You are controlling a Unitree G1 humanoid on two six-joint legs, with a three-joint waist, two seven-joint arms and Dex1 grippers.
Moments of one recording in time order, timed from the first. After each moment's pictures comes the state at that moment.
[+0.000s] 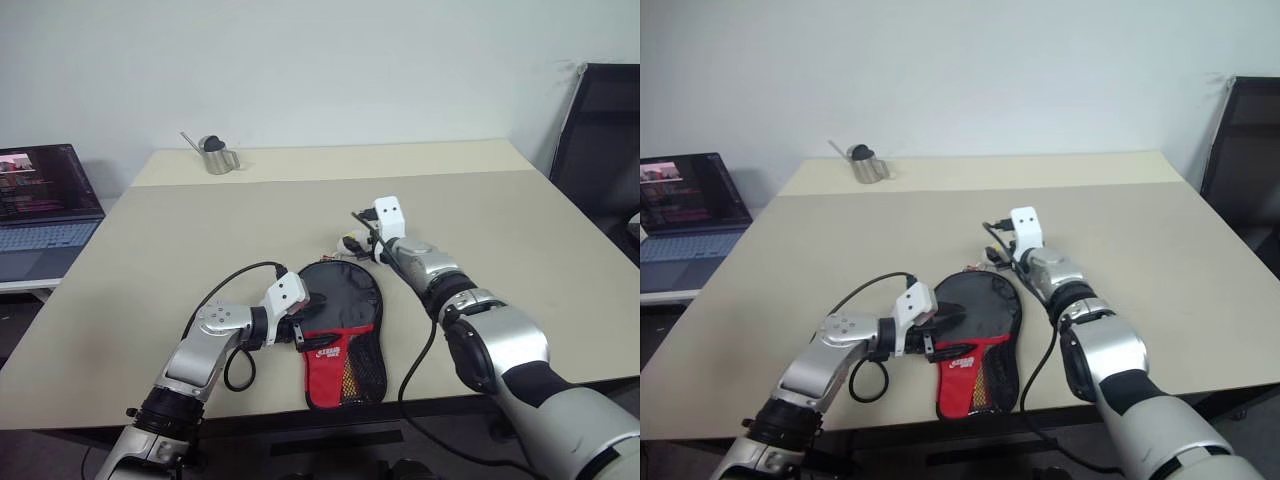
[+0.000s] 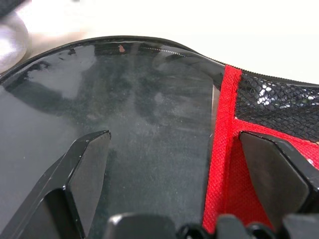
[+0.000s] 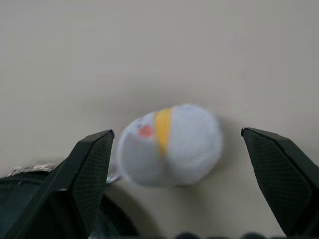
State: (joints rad) left arm -0.42 0.51 -0.17 0.05 -0.14 0.31 -1.03; right arm -1.28 -0.02 -0.08 1.35 0.11 0.16 0.29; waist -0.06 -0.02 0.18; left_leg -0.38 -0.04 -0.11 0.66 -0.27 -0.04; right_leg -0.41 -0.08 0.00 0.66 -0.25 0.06
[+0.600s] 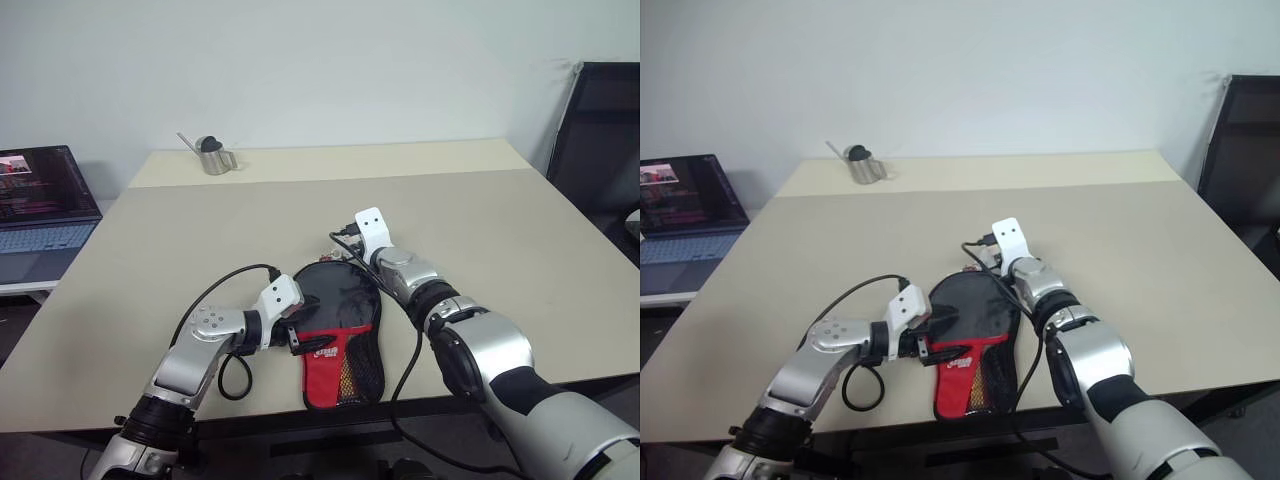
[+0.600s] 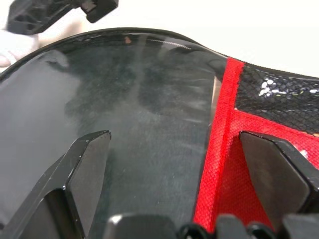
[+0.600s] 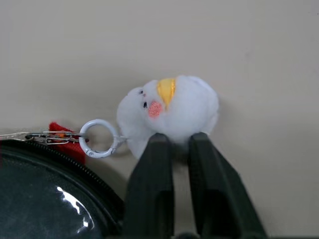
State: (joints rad) left arm -0.41 0.54 -0.16 0.04 -0.16 0.33 -0.99; right arm -1.26 0.02 -0.05 1.36 -0.08 0.12 0.17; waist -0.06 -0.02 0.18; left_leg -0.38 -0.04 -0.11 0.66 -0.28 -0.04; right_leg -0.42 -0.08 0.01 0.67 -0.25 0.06
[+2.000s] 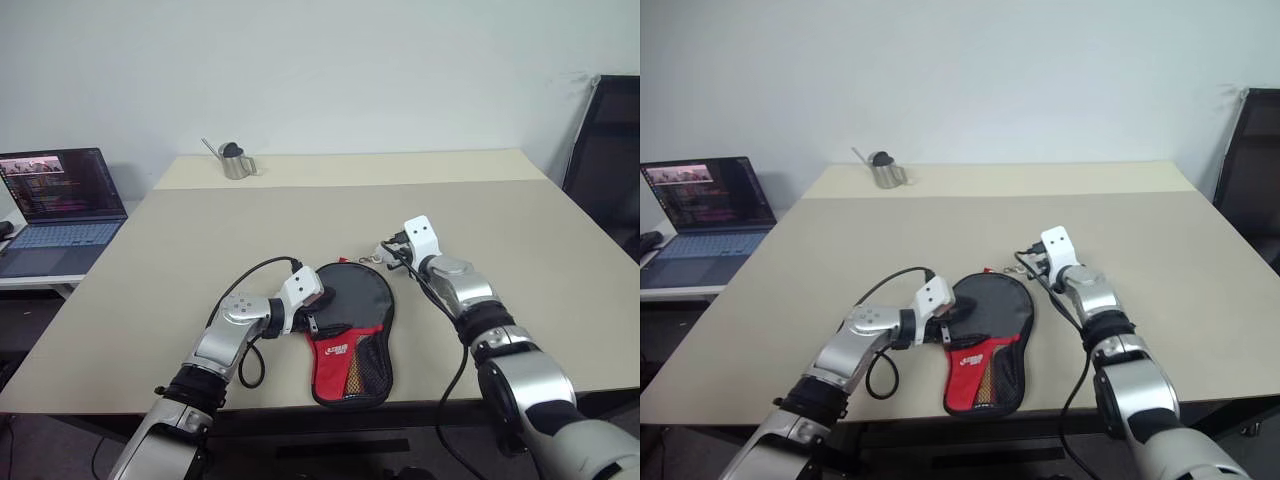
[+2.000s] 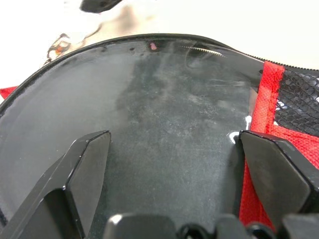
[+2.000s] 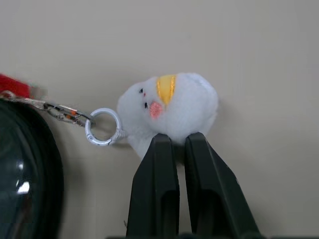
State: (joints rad) left arm -0.57 0.43 -0.25 0.36 -0.09 0.16 -0.99; right arm -0.90 -0.21 -0.01 0.76 -0.05 0.39 0.37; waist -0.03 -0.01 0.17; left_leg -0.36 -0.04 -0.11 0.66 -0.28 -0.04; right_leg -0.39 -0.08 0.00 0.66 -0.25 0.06
